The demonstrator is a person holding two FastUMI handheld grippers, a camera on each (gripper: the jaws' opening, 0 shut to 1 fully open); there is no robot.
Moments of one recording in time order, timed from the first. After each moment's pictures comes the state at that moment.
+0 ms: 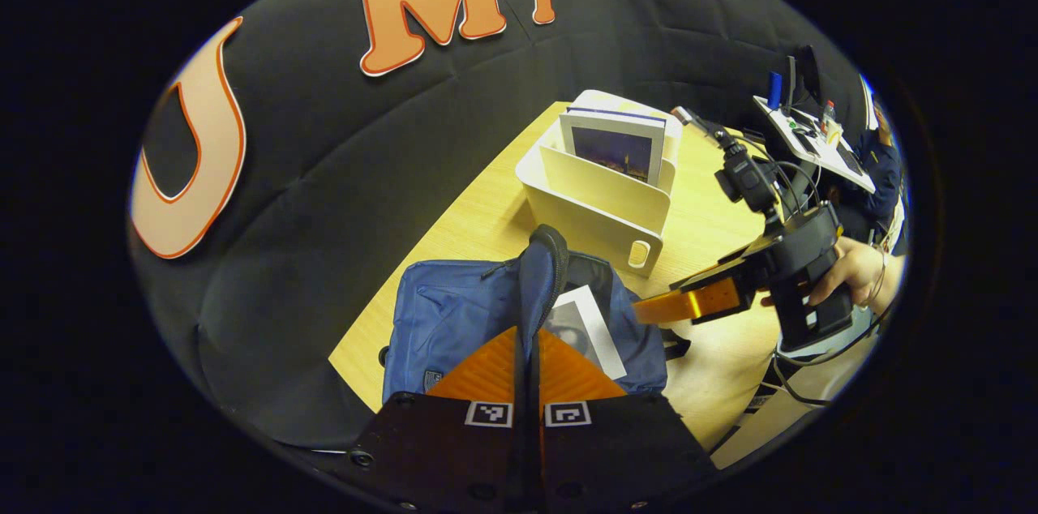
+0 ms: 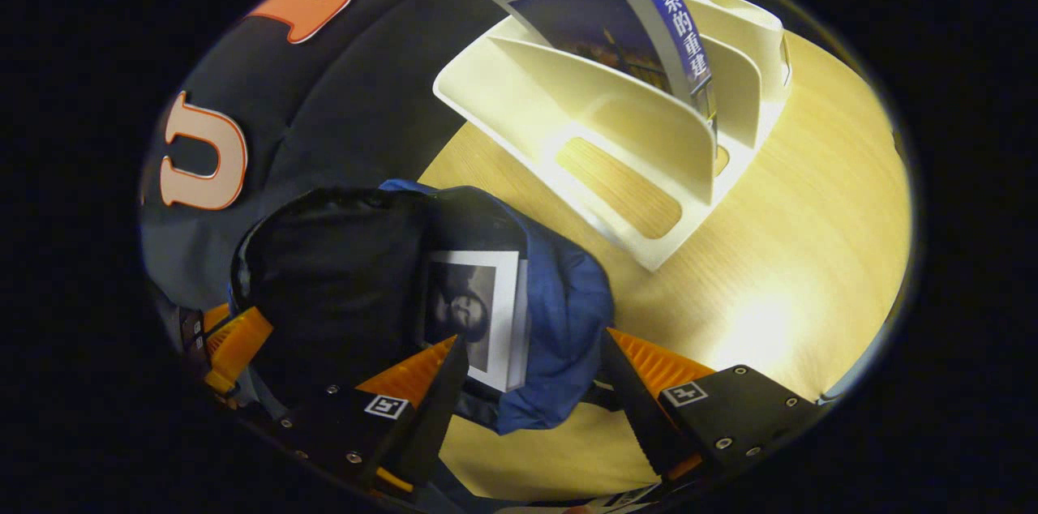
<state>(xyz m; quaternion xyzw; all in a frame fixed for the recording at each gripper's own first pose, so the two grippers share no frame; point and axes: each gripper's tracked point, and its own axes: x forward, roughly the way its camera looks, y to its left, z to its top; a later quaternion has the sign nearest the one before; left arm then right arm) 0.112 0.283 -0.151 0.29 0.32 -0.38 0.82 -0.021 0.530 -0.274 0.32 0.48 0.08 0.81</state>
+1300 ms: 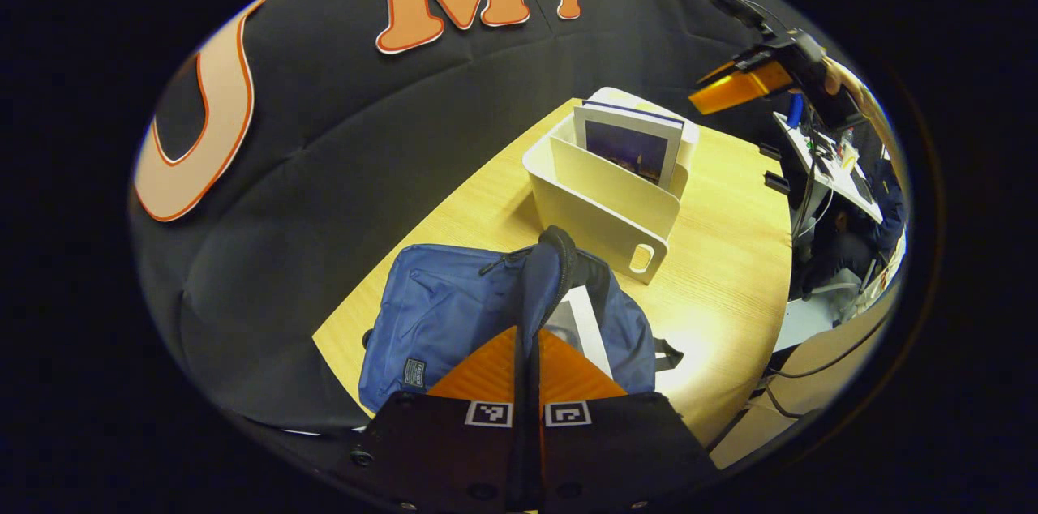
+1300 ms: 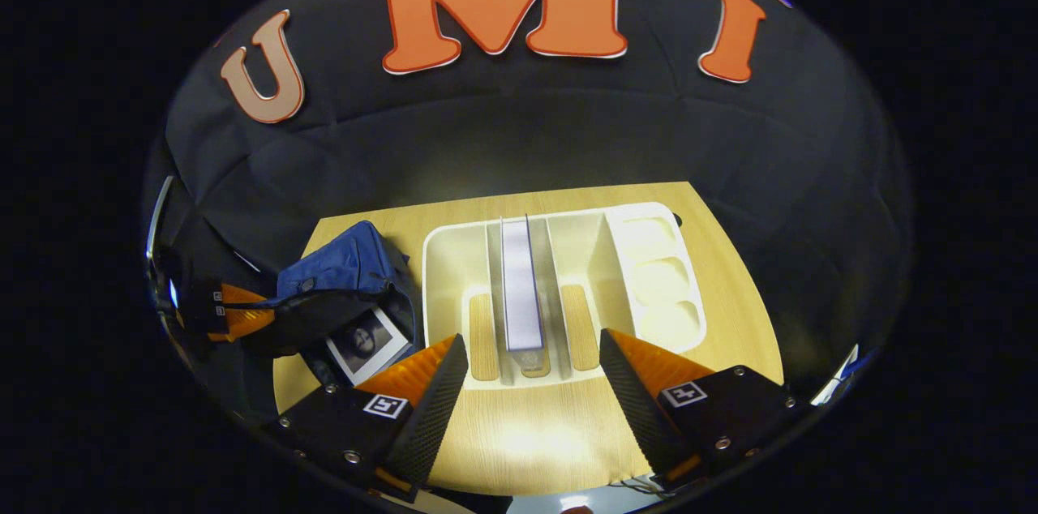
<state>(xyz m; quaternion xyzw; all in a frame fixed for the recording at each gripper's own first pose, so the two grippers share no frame) 0.108 0.279 -0.169 0.25 0.34 -0.36 0.83 0.102 0.352 -0.109 -0.01 0.40 0.13 0.91</state>
